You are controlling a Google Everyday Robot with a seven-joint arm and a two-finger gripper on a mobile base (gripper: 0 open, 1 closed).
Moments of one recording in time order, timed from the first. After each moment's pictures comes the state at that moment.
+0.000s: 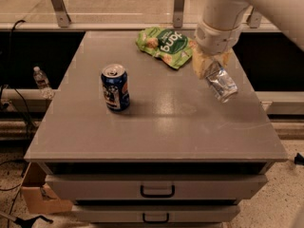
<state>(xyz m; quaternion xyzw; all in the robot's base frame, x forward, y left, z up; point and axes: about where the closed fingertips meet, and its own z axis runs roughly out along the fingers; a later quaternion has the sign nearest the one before) 0.592 -0.146 0.895 -0.19 0.98 -0.01 0.08</state>
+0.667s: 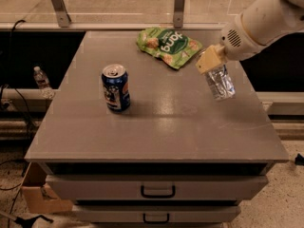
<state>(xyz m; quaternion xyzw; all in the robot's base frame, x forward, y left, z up) 0.573 -0.144 0.927 -0.28 0.92 0.14 0.26</state>
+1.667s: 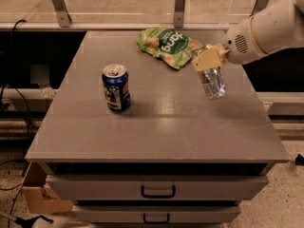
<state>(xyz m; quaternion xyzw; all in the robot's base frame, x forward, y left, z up) 0.572 -0.134 0.936 -0.32 0.87 0.20 0.33</state>
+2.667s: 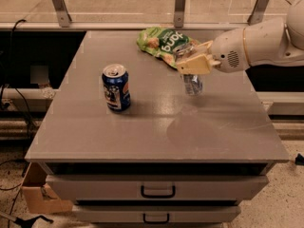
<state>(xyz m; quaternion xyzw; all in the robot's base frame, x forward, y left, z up) 0.576 -0.089 0.934 -0.45 0.73 0.28 0.42</state>
